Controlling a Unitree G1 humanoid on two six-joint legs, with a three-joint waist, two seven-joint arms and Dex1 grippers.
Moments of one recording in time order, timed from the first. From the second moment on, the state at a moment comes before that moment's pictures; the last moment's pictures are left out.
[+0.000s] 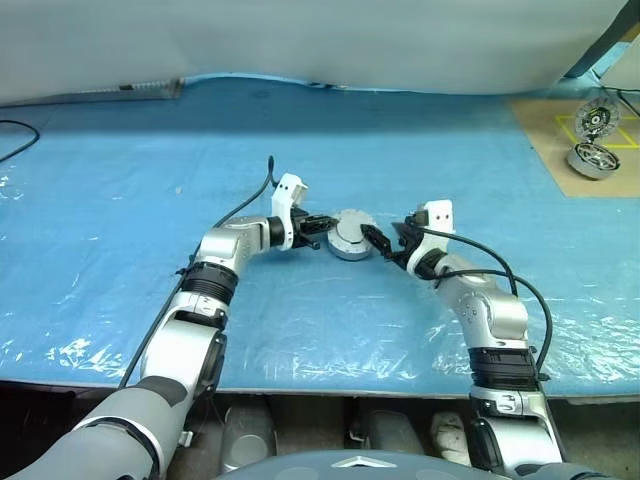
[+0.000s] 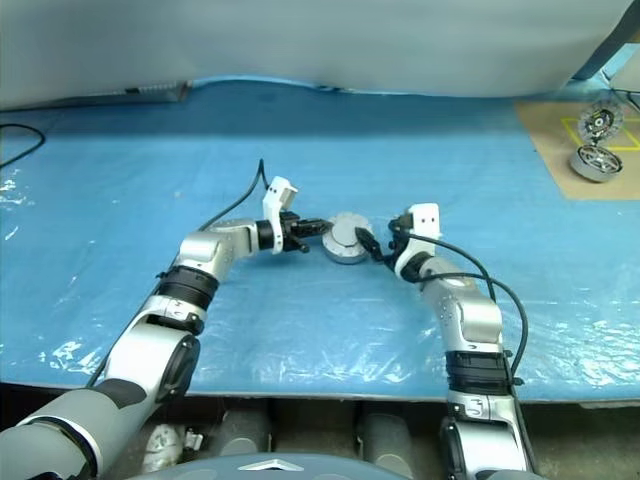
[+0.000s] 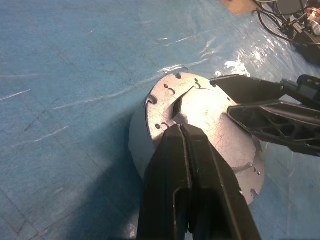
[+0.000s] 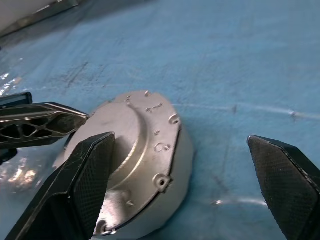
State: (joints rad) left arm -0.84 0.14 -0.04 0.66 -0.30 0.58 -0.85; right arm -0.35 -0.16 -0.17 -0.05 0.42 0.76 0.36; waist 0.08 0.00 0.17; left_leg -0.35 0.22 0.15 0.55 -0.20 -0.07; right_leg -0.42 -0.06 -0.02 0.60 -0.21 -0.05
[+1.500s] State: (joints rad) left arm -0.78 0.13 0.07 0.53 -0.40 0.74 -0.84; right arm -0.33 0.09 -0.55 -0.02 1.08 1.27 0.01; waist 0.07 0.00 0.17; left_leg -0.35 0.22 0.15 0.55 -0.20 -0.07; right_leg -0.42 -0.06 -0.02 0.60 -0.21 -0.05
